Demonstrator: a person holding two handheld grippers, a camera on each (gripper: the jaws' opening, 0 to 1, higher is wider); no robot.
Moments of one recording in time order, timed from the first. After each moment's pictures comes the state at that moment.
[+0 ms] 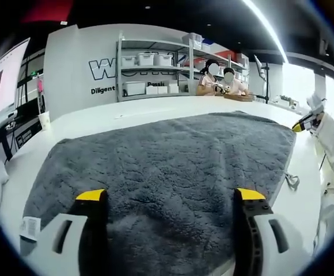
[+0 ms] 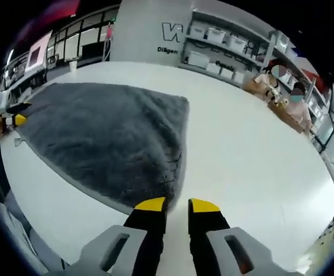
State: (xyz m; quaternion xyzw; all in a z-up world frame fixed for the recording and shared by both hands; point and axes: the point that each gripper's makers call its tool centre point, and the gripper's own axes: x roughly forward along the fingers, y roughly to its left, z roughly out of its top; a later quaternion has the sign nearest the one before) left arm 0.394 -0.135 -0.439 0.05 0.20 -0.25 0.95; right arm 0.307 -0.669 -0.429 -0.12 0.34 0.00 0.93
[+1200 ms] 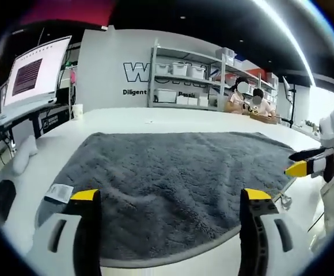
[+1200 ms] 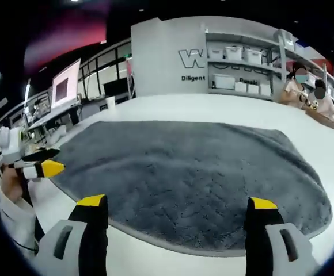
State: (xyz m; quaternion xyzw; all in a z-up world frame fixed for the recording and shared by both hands) left arm 0.364 -0.098 -0.417 -0.01 0.17 -0.13 0.98; right arm 0.351 -0.385 -0.426 0.00 0.25 0.12 0.96
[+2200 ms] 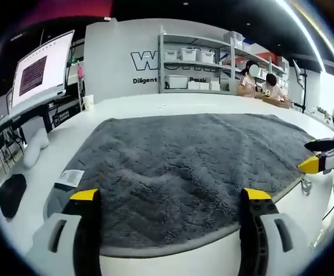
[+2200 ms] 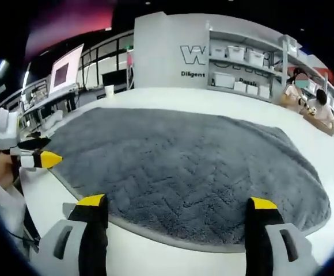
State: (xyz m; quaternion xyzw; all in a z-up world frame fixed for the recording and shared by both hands) left arm 0.357 -0.083 -0.443 0.02 0.22 -0.08 0.97; right arm 0.335 -0.387 -0.449 -0.03 0.26 0.11 0.96
